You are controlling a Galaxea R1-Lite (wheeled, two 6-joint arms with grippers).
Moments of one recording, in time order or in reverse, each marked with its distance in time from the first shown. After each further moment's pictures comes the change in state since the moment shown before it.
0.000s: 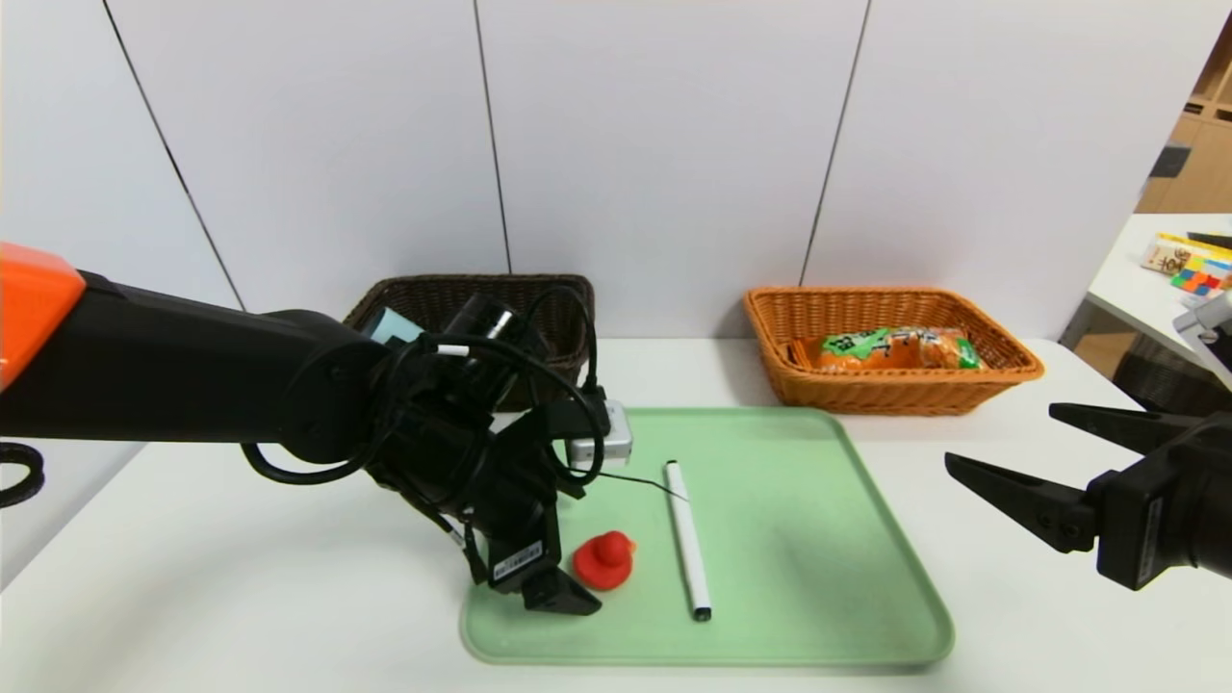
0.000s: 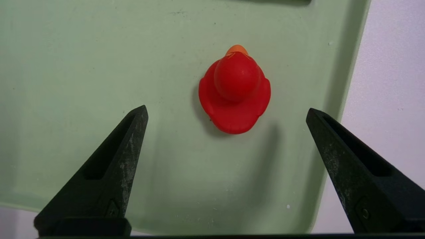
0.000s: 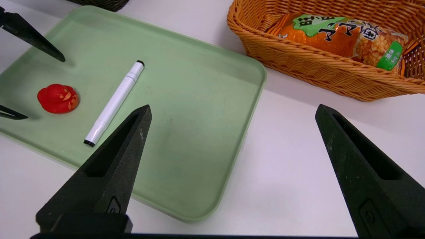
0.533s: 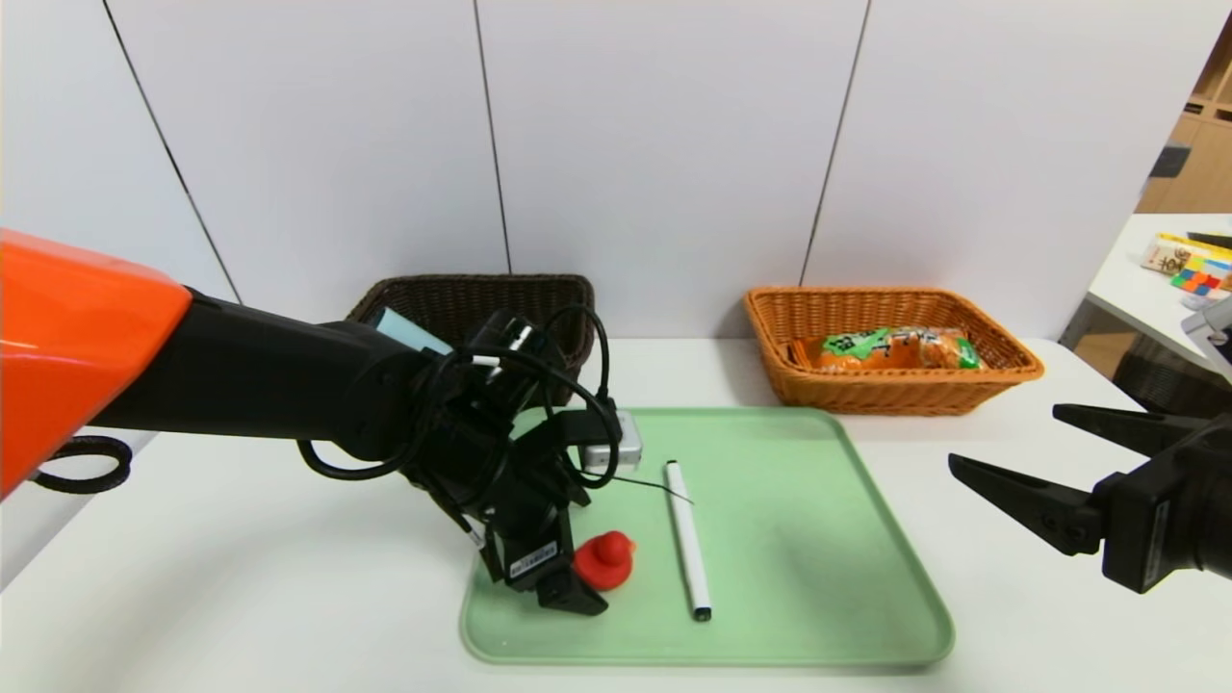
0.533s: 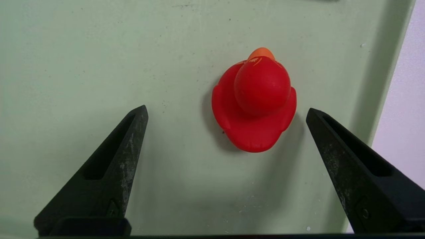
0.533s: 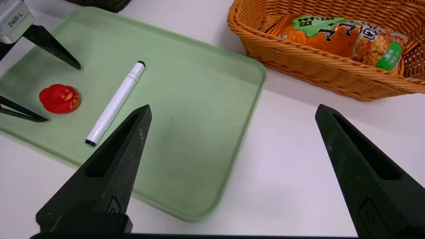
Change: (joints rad) left arm 0.001 0.073 -0.031 0.000 0.002 -0.003; right arm 0.001 -0.009 0.004 0.000 0.002 0.001
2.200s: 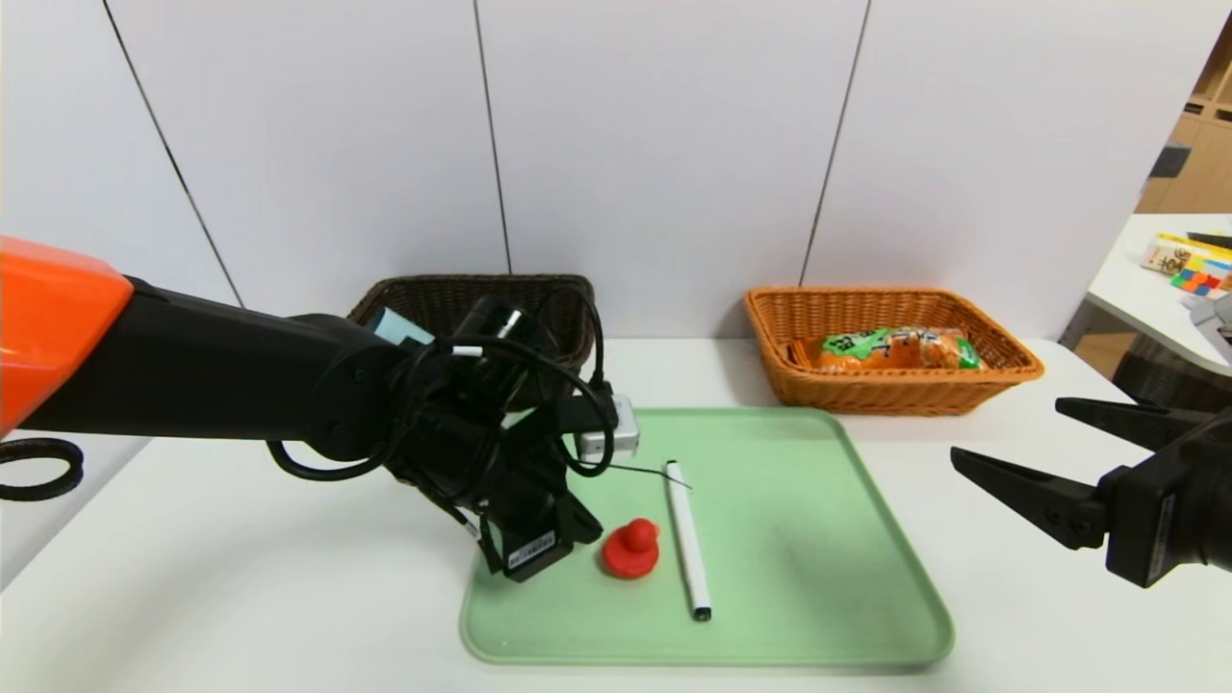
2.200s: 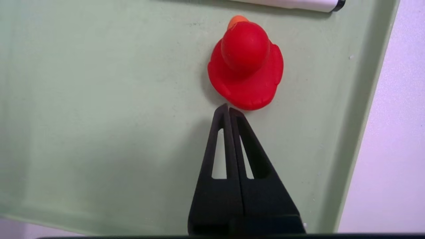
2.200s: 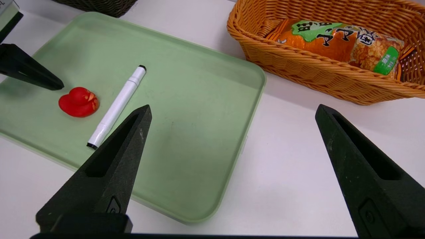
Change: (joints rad) left arm 0.000 -0.052 0.021 -0.039 0.001 -0.009; right arm -0.001 -0.002 -0.010 0.000 0.001 -0.001
